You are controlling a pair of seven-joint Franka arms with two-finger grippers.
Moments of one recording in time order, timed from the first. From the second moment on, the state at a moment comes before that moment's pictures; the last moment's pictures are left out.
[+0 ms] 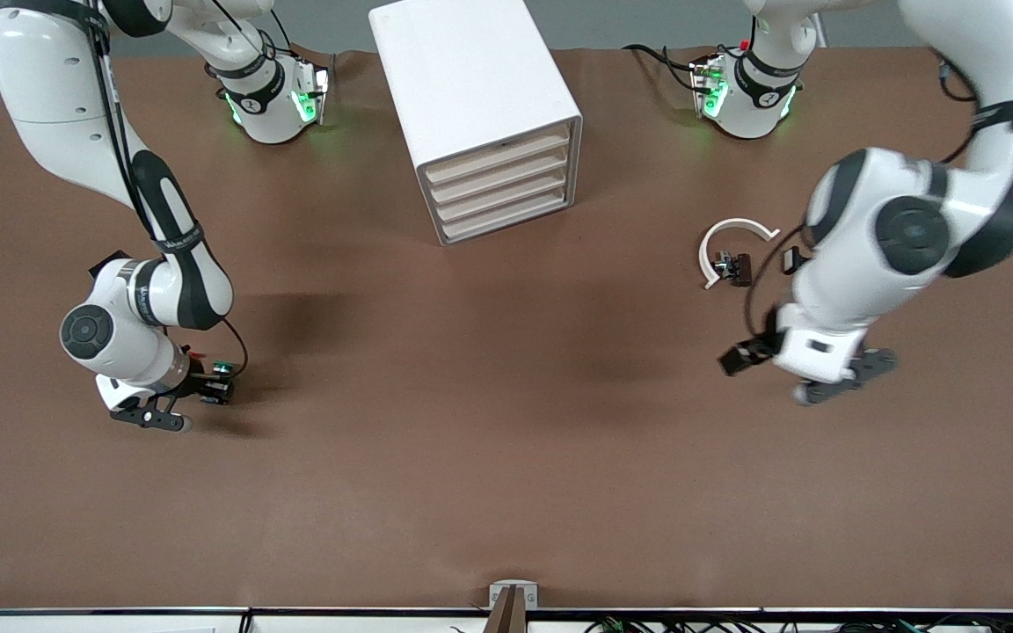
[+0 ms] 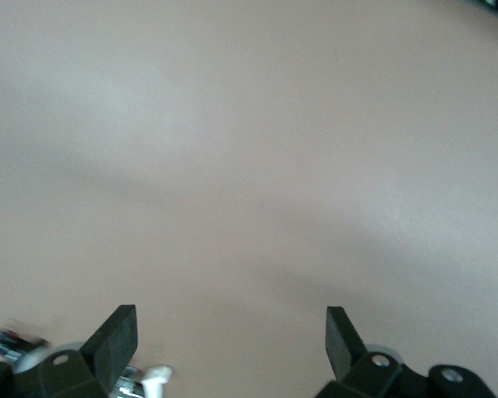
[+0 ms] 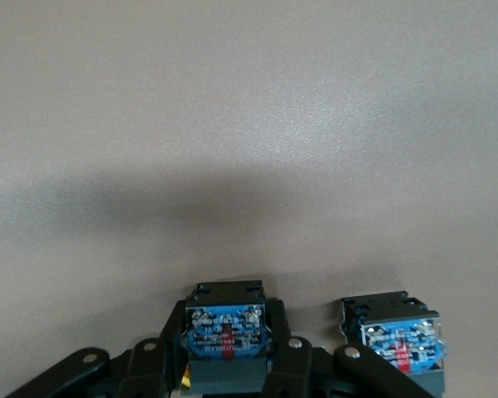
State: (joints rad) left arm 0.18 0.33 -0.45 -1.62 0.18 1.98 -0.71; right arm 0.06 0.62 -0.10 -1.90 0.05 2.54 0.12
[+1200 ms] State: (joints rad) left arm 0.35 0.18 -0.46 -1.37 0.18 1.55 -0.37; right arm 0.06 0.61 -0.08 -1.90 0.05 2.53 0.12
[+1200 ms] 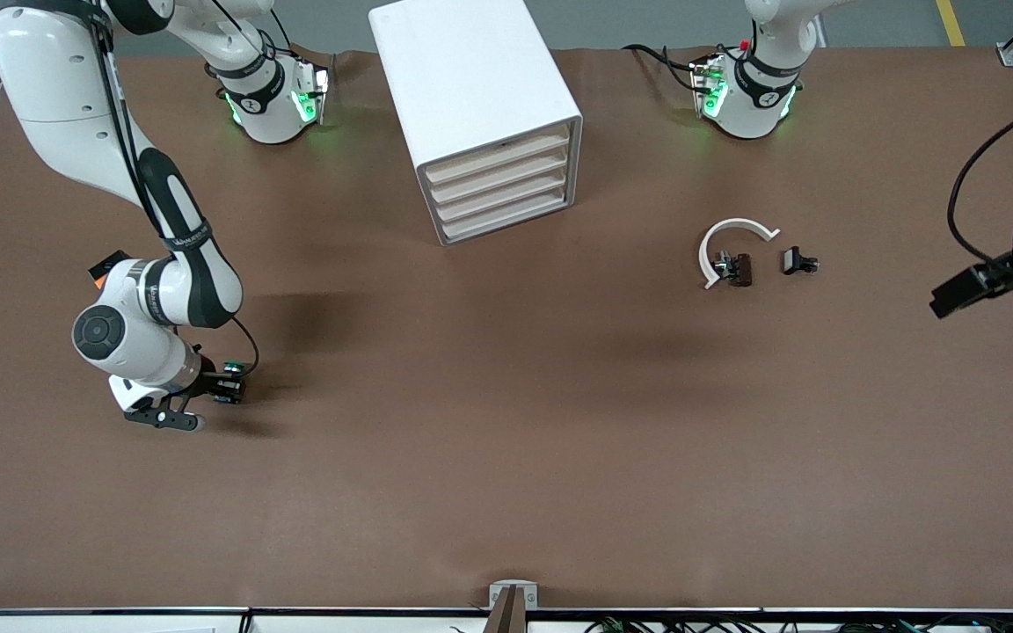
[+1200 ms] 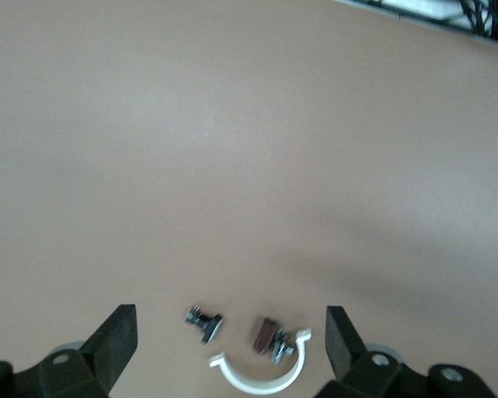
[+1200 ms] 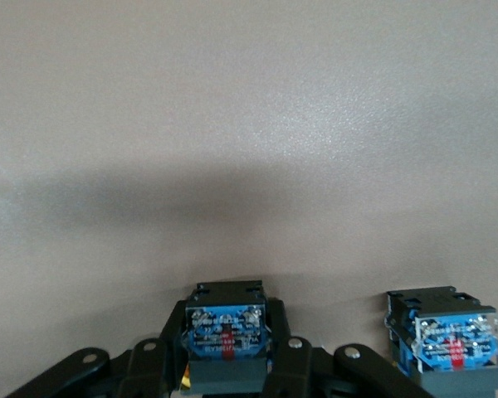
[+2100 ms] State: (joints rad) left arm 0.04 -0.05 -0.08 -1.56 0.07 1.51 -0.20; right arm 0.06 0.61 -0.06 -1.91 0.05 2.51 0.12
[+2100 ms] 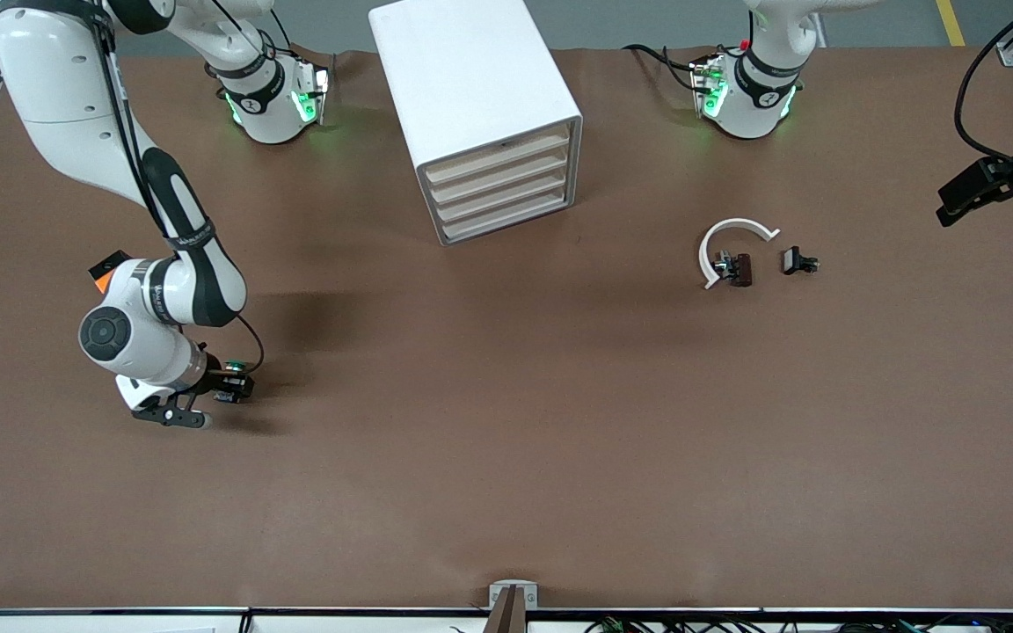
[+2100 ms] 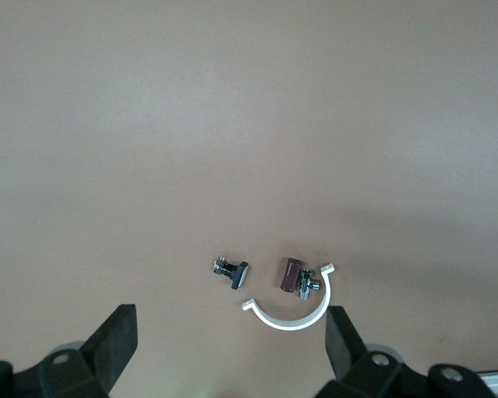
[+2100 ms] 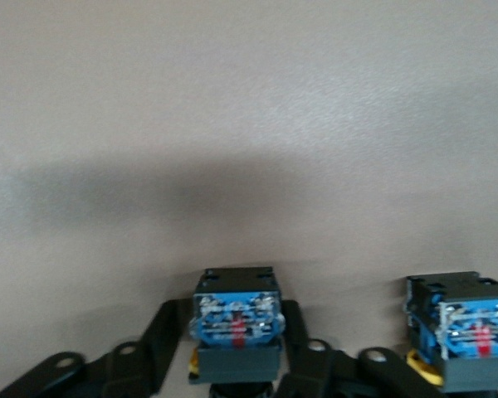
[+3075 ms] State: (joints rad) left arm 0.01 -0.13 -0.12 -1.64 0.02 1.51 -0.16; right arm 0.05 0.39 -0.08 -1.71 0.04 2.02 0.00
